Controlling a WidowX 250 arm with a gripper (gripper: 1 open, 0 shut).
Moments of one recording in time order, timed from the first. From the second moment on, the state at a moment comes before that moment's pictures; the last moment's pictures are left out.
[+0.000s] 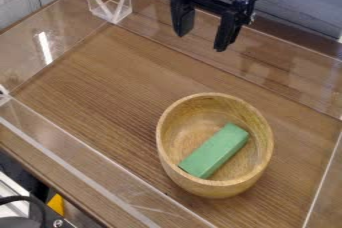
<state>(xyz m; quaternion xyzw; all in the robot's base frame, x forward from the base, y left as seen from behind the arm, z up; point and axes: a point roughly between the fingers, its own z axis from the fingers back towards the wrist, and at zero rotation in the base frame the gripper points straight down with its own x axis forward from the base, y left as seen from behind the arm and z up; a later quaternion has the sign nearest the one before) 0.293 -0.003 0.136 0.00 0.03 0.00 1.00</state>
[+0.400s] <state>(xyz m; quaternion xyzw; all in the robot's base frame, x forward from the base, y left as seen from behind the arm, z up) 0.243 -0.048 0.075 -0.01 0.09 -0.02 1.00</state>
